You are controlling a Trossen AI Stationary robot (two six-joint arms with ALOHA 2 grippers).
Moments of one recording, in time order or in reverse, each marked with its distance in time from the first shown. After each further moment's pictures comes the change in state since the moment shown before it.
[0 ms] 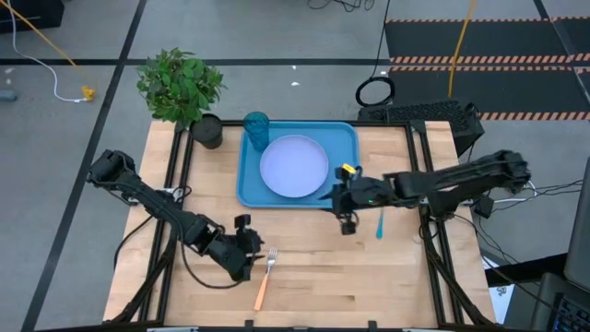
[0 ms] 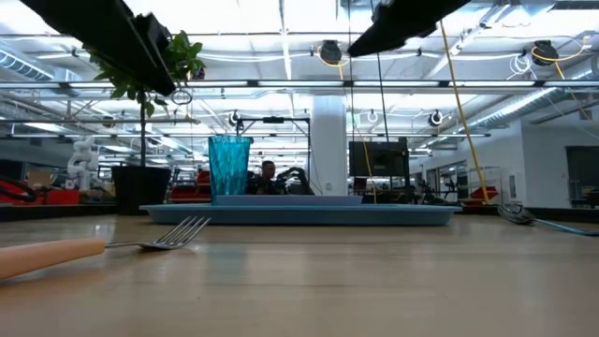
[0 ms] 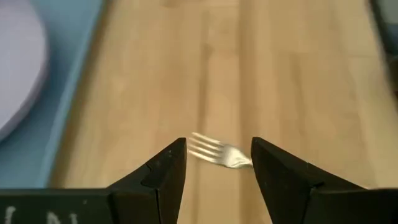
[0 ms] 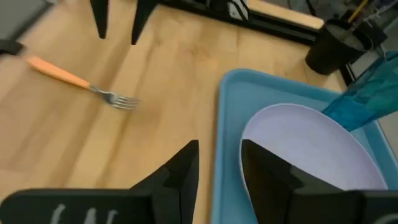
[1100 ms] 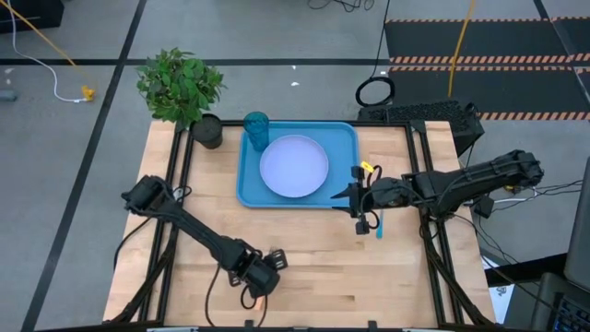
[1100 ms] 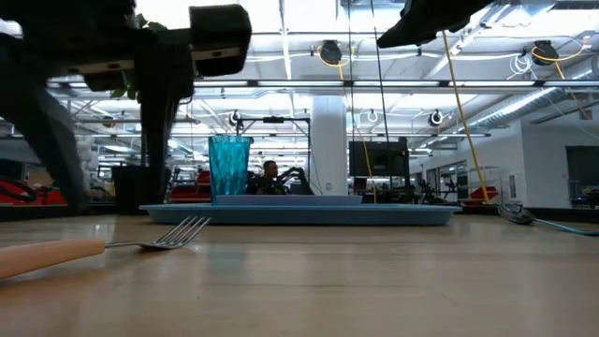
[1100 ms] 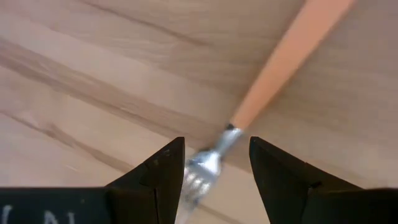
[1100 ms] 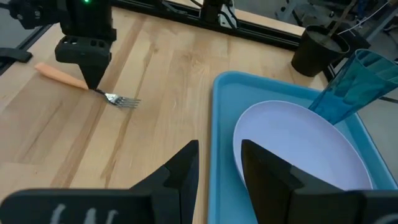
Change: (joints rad) left arm 0.024 0.426 0.330 -0.247 0.265 1.227; right arm 0.031 -0.170 -0.113 0.001 0.051 0.029
